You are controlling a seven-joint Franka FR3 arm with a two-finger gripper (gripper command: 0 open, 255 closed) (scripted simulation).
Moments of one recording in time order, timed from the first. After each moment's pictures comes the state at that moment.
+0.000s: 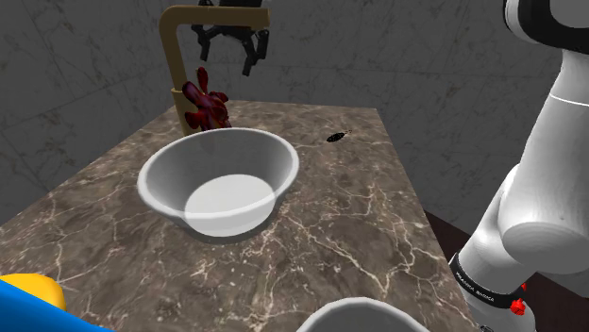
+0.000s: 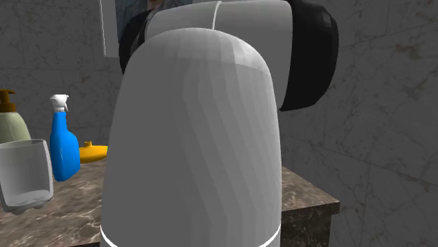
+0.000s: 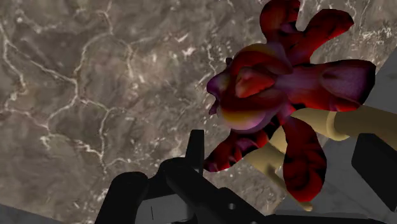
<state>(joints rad) 0.15 0.14 0.15 -1.40 0.40 1.66 0.45</state>
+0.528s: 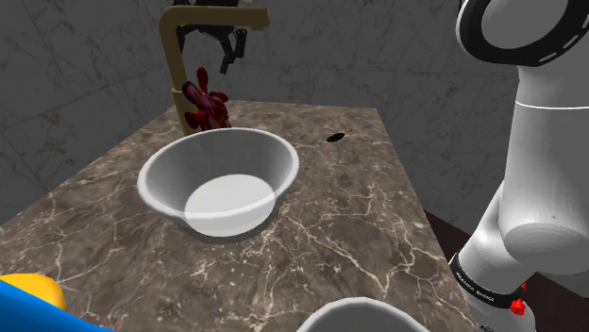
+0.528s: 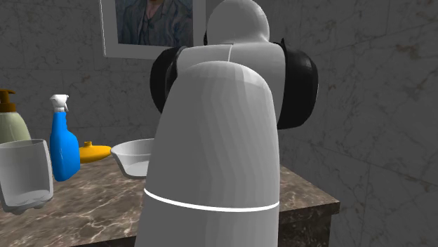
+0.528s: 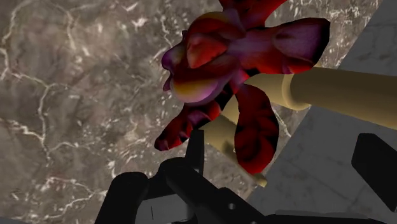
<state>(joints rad) 0.17 0.32 0.17 -1.16 0.41 1.62 0.50</state>
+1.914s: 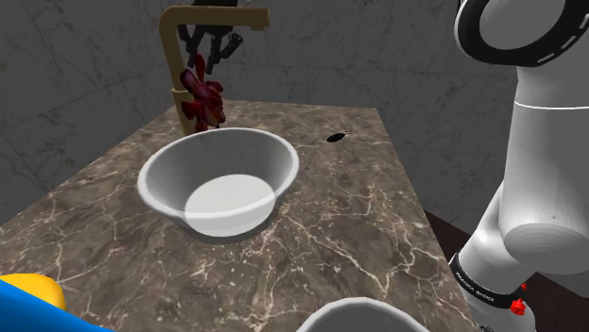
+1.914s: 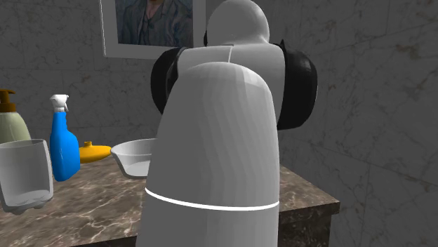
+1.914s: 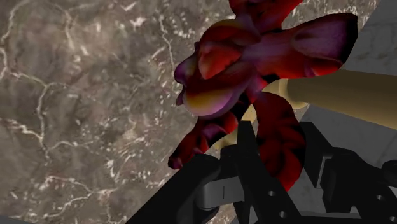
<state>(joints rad) 0.17 0.32 0.17 -1.15 0.41 1.62 0.50</state>
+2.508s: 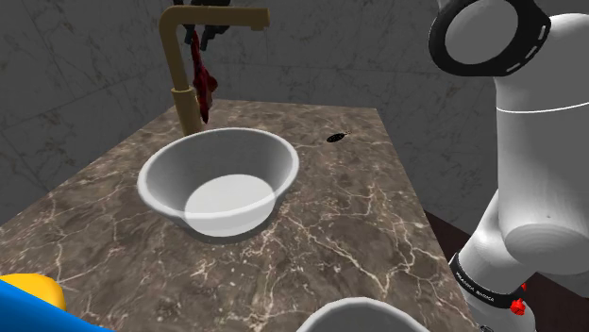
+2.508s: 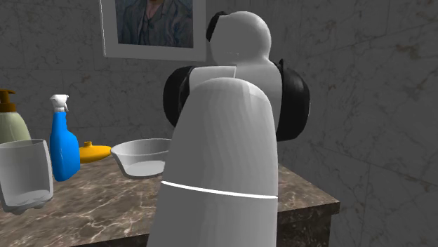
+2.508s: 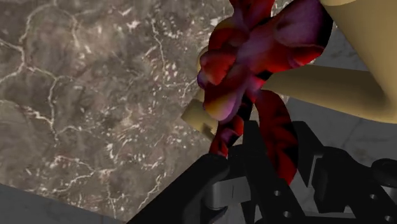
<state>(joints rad) 0.18 0.43 0.17 -0.86 0.39 1.45 0.58</state>
